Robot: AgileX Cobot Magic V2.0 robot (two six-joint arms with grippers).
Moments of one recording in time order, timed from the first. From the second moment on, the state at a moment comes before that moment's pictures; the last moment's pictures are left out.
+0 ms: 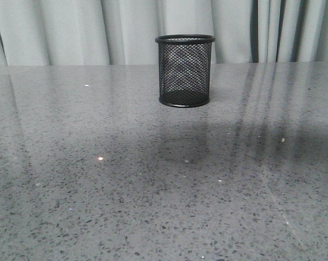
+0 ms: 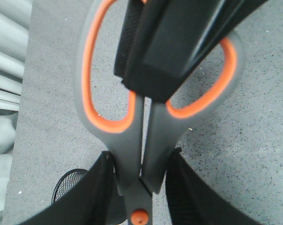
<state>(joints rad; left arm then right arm) -0.92 1.55 -1.85 -0.16 1.10 0.89 0.27 0.82 -0.95 0.89 0.59 -0.38</state>
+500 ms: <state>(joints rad) -0.71 1.46 -1.85 -0.21 1.08 0.71 0.27 0.85 -1.01 0.73 0.59 -0.41</state>
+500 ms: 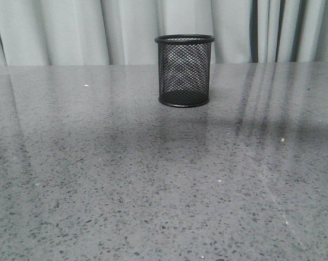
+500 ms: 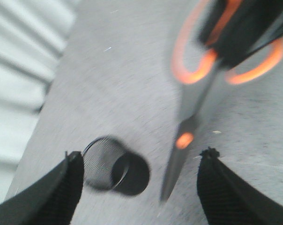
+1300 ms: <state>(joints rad) -0.06 1.27 -1.85 -0.21 1.17 0.55 0.27 1.59 -1.76 0.30 0.94 -0.42</state>
